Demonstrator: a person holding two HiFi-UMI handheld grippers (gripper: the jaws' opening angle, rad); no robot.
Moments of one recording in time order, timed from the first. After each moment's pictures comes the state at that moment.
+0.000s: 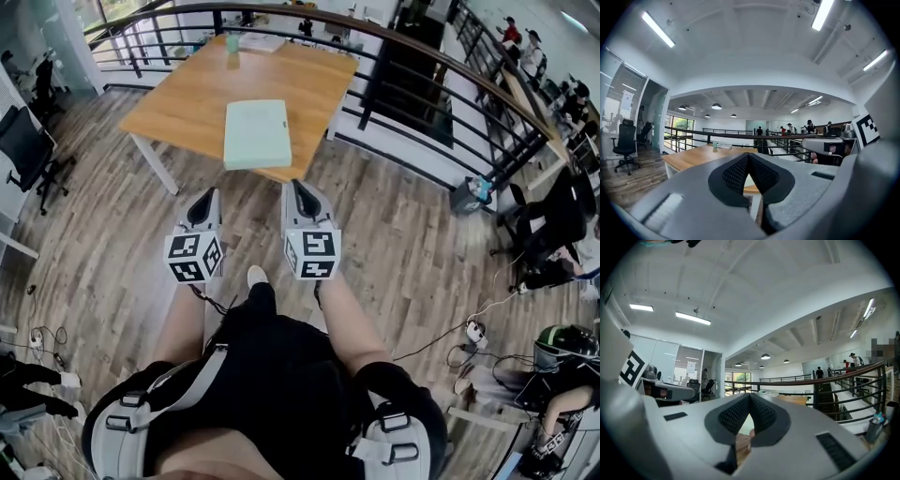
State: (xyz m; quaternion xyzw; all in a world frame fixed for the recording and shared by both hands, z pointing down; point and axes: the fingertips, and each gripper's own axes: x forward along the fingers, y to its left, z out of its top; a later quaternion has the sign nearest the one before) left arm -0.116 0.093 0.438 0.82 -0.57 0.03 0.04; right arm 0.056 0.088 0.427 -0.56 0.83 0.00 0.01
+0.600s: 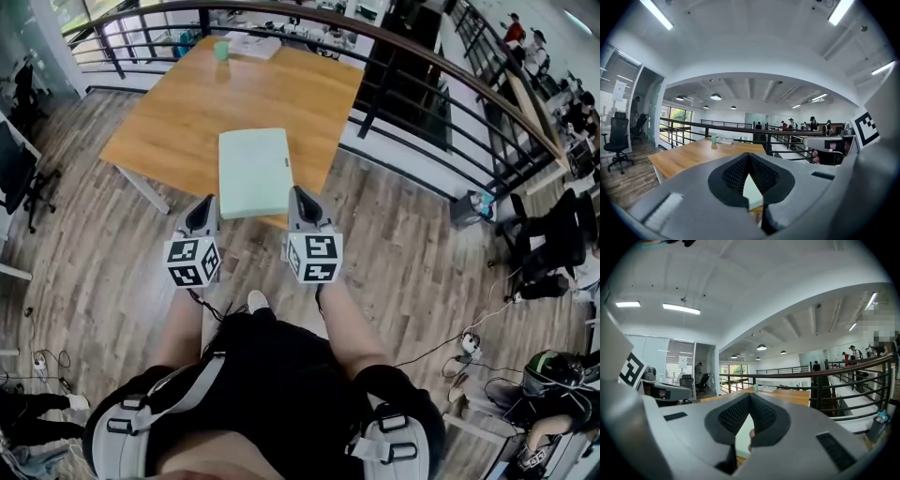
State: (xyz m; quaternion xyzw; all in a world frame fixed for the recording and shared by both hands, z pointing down) left arm -0.141 -0.113 0.452 0.82 -0.56 0.06 0.08; right arm 0.043 -0.116 0.438 -0.57 0.82 -0.05 -0.02
